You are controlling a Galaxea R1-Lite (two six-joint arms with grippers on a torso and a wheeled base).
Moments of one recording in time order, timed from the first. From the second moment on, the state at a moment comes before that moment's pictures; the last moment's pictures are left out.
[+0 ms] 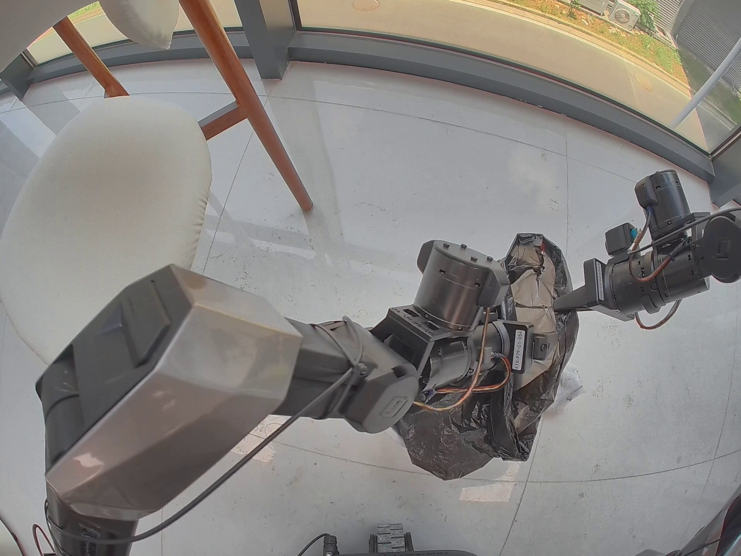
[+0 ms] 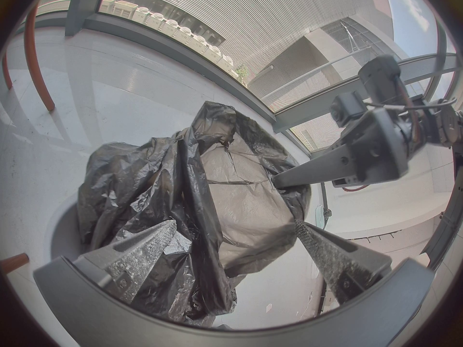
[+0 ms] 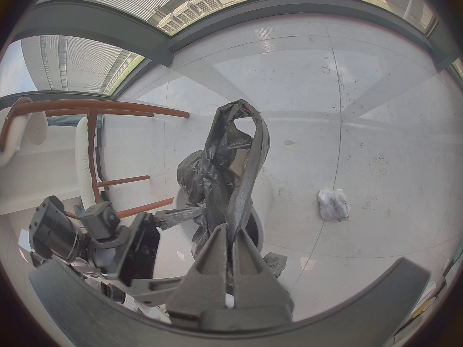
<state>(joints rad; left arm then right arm) -0.87 2.32 -1.60 -0.36 -0.07 -0.39 0.22 1.75 -1.20 0.27 0.34 0.28</state>
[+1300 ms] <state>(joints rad) -0.87 2.44 -1.66 -0.31 0.02 -0.40 0.23 1.76 -1.18 0.20 0.34 0.29</state>
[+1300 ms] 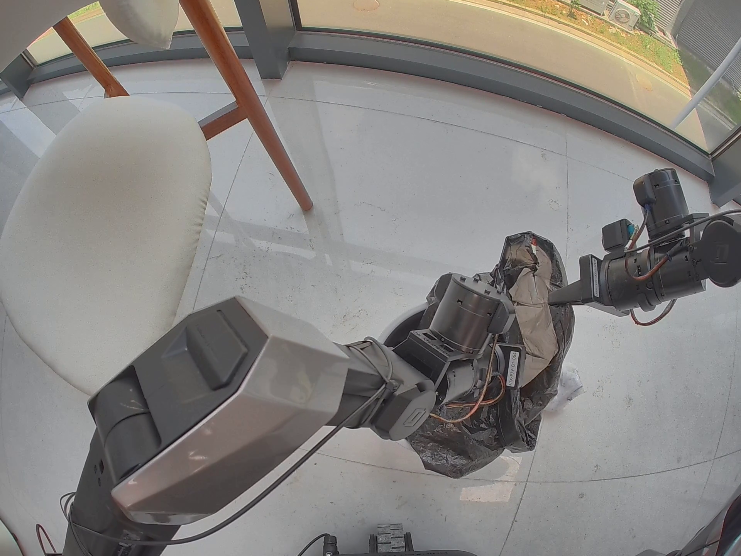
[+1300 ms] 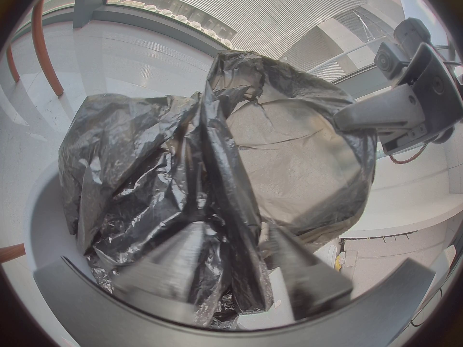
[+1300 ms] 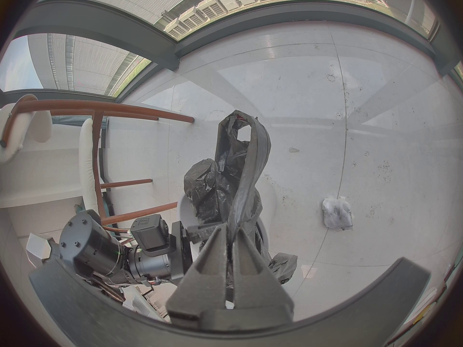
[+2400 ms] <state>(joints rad) -0.68 2.03 -1.12 -0.42 -0.04 -0.49 0.18 1.84 -1.21 0.20 0.33 0.27</state>
